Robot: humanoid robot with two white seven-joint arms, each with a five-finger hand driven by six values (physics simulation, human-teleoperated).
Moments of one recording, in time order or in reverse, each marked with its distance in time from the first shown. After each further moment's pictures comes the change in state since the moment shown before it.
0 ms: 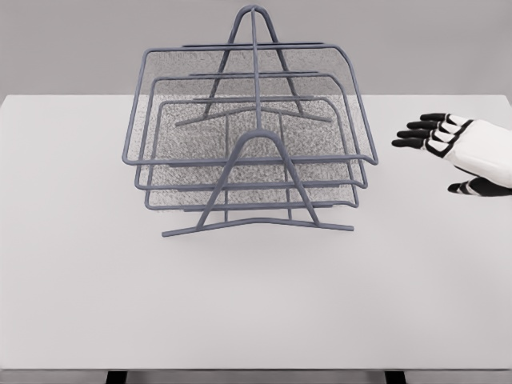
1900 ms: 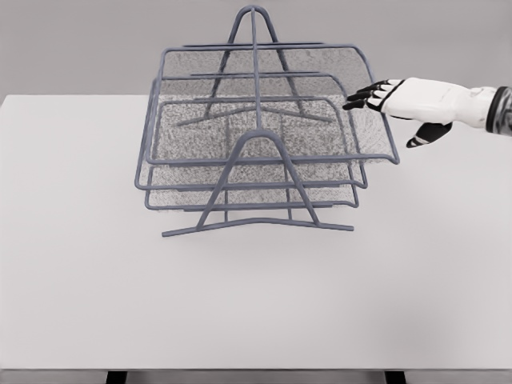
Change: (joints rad) left arm 0.000 0.000 0.000 0.000 0.000 0.000 0.000; right arm -0.678 0.278 0.498 0.437 0.046 0.006 0.315
